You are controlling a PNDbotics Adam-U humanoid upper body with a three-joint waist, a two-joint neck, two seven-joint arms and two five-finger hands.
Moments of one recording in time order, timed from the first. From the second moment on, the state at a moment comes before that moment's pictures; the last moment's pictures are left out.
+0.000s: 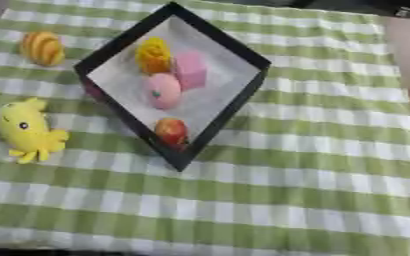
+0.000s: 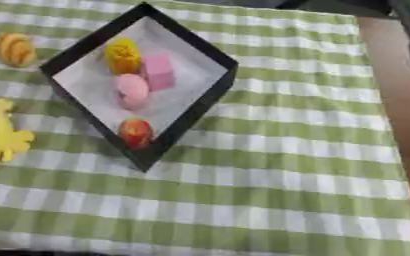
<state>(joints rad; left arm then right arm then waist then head) -0.22 0.40 0.06 -1.84 0.13 0.10 0.52 -0.64 -0.74 0.12 -1.98 0.09 0.61 0.02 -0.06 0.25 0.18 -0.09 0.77</state>
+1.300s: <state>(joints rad) -0.28 1.20 -0.10 -1.99 -0.07 0.34 -0.32 -0.35 -0.63 0.05 -1.98 -0.18 0.27 -0.32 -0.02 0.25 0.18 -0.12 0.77</state>
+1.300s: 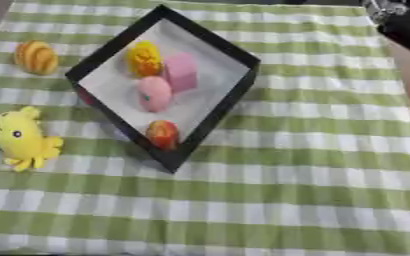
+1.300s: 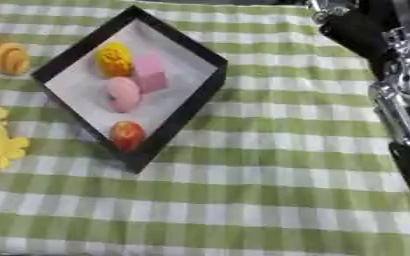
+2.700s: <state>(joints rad) -0.33 1.21 -0.24 -1.83 -0.45 0.24 -0.72 -0.35 -0.63 0.06 -1.98 -0.18 0.28 -0.30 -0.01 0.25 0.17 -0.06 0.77</state>
